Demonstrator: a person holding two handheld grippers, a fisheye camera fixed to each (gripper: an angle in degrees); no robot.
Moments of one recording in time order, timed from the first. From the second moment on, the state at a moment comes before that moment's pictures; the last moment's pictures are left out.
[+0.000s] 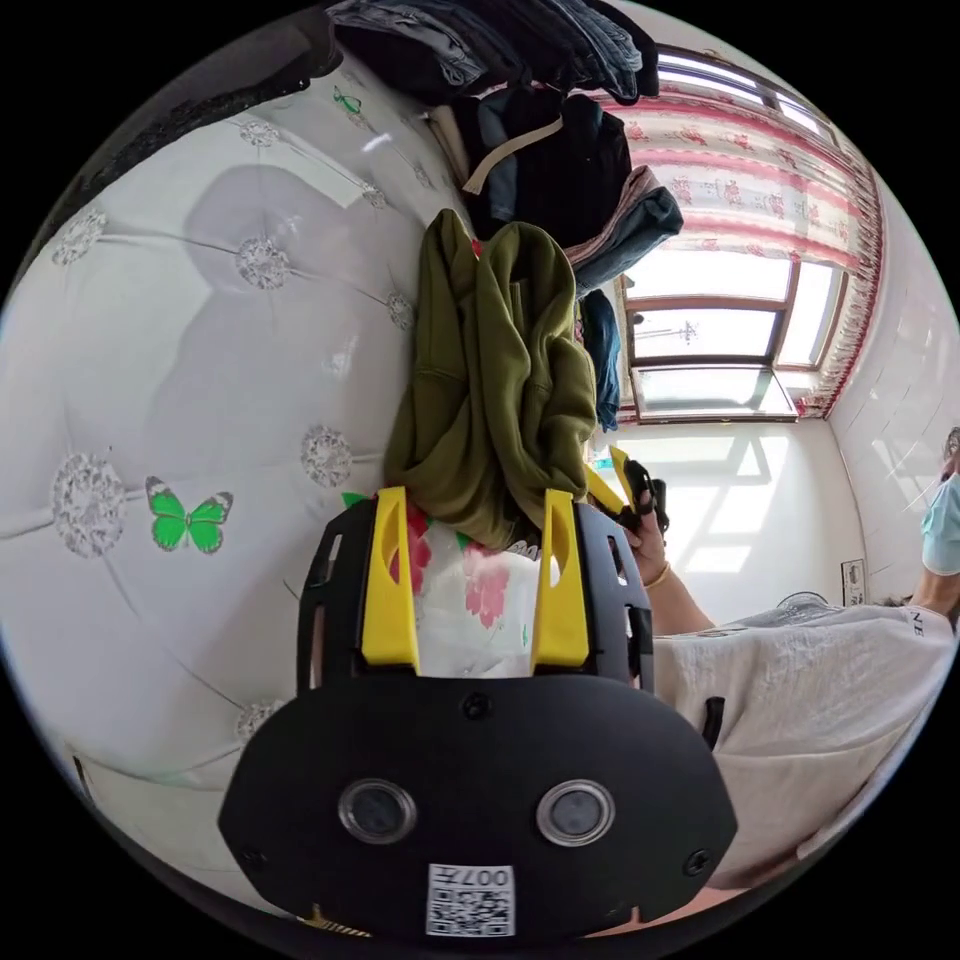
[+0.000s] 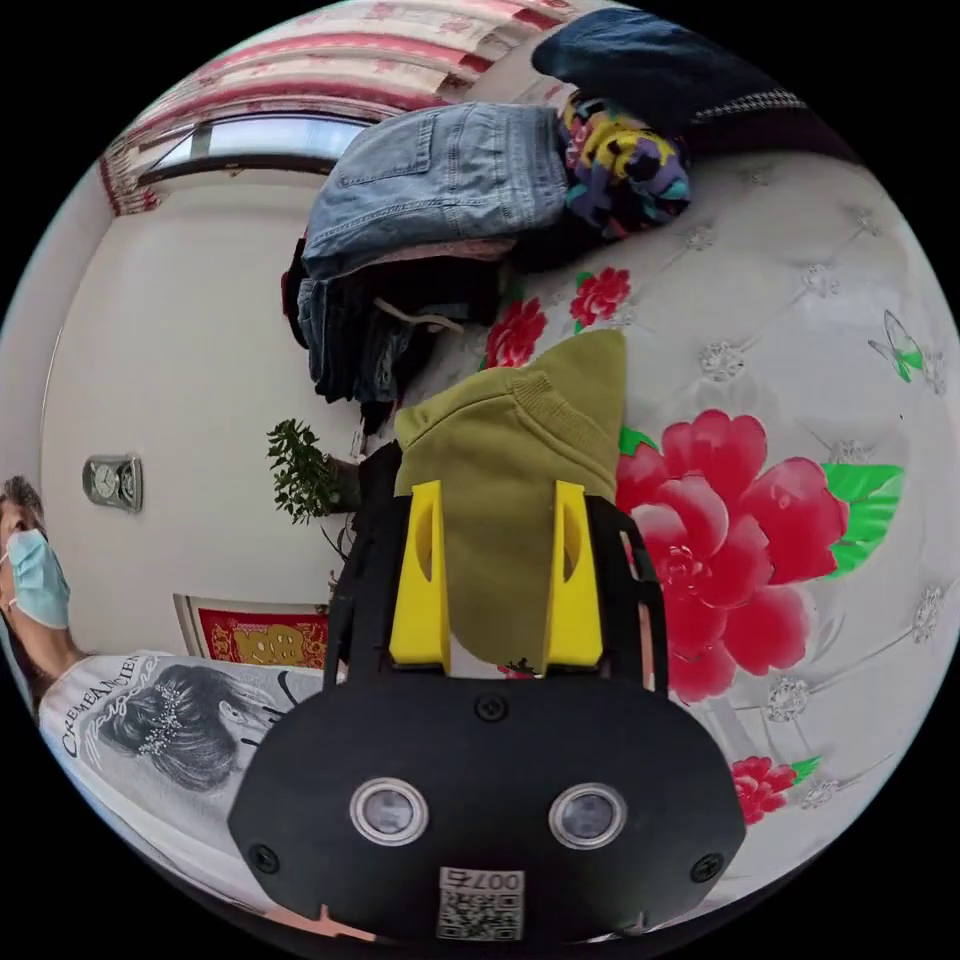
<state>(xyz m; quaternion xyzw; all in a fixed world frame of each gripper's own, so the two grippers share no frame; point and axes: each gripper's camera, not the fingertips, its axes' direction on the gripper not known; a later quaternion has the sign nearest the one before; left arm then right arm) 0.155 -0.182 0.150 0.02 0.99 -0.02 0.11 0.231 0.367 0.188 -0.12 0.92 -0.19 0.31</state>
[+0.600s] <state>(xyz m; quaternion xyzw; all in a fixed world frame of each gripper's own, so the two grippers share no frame) 0.176 -0.190 0.173 0.03 1.00 0.05 0.07 0.214 0.315 0.151 -0.06 0.94 -0.10 0.33</state>
